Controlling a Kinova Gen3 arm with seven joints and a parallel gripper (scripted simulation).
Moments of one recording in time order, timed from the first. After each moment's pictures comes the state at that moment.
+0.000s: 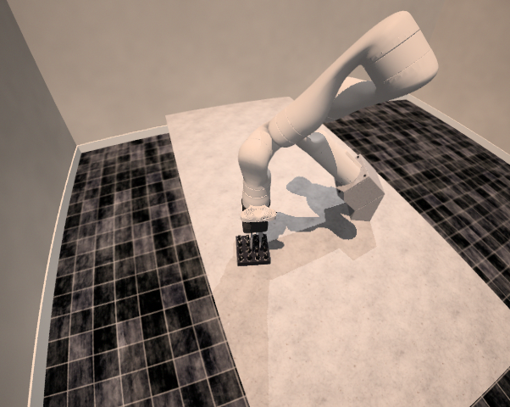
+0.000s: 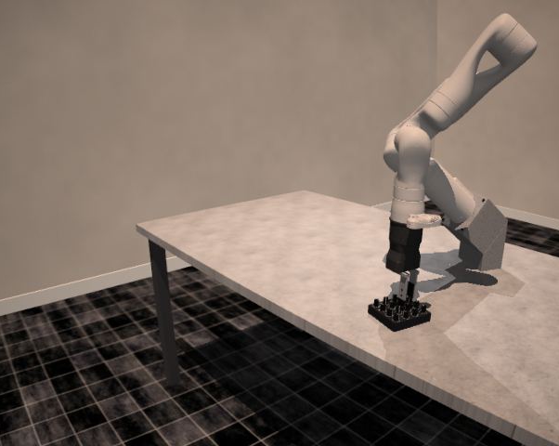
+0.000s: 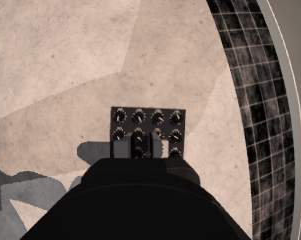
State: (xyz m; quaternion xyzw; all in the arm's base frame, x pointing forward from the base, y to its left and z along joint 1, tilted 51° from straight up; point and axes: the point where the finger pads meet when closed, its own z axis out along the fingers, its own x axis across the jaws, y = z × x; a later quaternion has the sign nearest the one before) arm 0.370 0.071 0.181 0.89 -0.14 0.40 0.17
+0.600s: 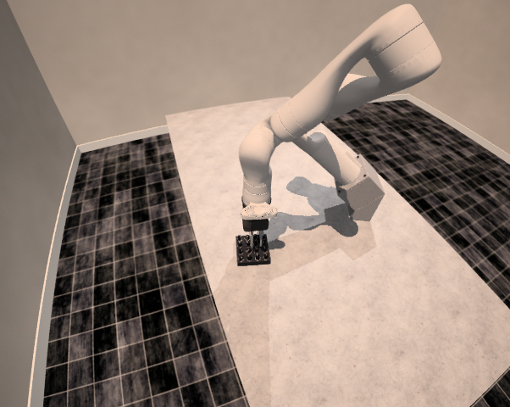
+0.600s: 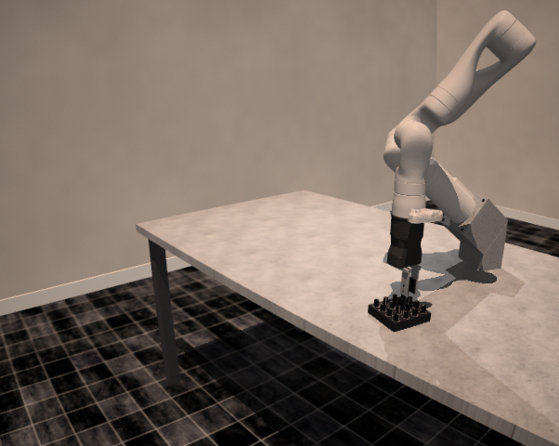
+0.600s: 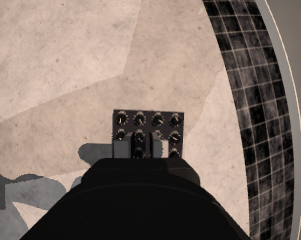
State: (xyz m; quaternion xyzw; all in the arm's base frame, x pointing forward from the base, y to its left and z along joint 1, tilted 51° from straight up) arm 0.363 0.079 0.187 0.89 -0.14 0.40 0.16
